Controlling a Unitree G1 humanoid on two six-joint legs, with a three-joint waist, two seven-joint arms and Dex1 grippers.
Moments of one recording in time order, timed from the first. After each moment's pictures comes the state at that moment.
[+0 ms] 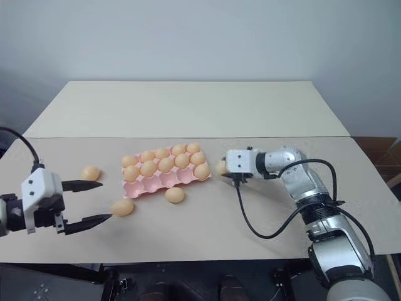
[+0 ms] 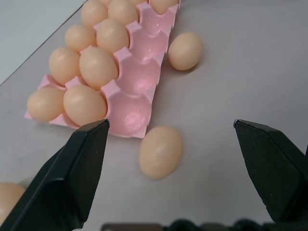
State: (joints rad) left arm 0.19 1.01 0.53 -0.46 -0.51 0.46 -1.12; right arm -0.81 -0.57 0.27 0.28 -0.15 -0.14 1.03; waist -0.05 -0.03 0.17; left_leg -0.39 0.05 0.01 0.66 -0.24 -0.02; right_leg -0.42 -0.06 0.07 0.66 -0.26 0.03
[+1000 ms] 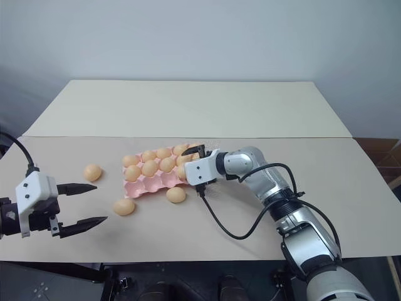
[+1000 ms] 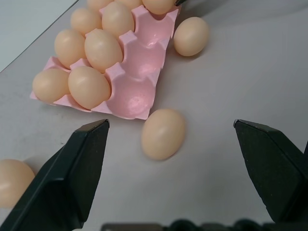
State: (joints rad) left arm 0.21 1.00 0.53 -0.46 -0.50 0.45 -1.10; right arm -0.89 -0.42 0.44 0.37 -0.35 -0.34 0.91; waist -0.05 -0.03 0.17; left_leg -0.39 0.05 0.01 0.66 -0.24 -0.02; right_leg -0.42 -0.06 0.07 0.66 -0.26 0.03
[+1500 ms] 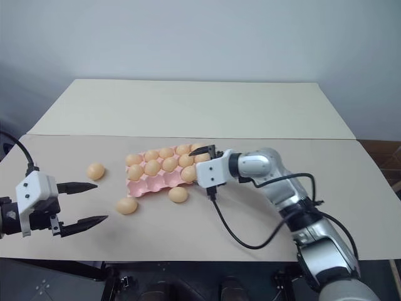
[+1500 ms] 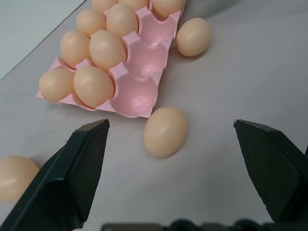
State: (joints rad) left arm 0.20 0.99 0.53 -0.46 -0.49 0.43 -1.11; right arm -0.69 -0.61 0.30 -0.06 -0.10 -0.04 1.07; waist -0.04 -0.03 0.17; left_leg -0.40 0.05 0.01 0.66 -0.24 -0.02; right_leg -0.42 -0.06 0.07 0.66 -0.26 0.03
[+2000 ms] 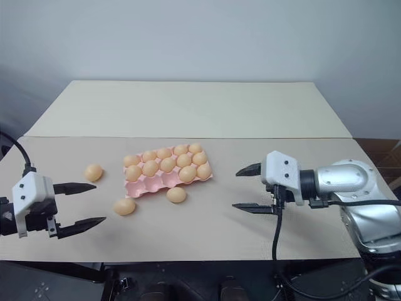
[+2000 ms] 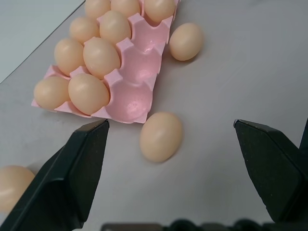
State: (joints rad) left arm 0.20 0.99 0.55 -0.44 -0.50 0.42 -1.15; right arm -0.34 -0.93 -0.10 -0.51 0.45 0.52 1.21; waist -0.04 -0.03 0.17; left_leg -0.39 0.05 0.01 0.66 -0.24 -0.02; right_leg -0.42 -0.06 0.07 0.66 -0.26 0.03
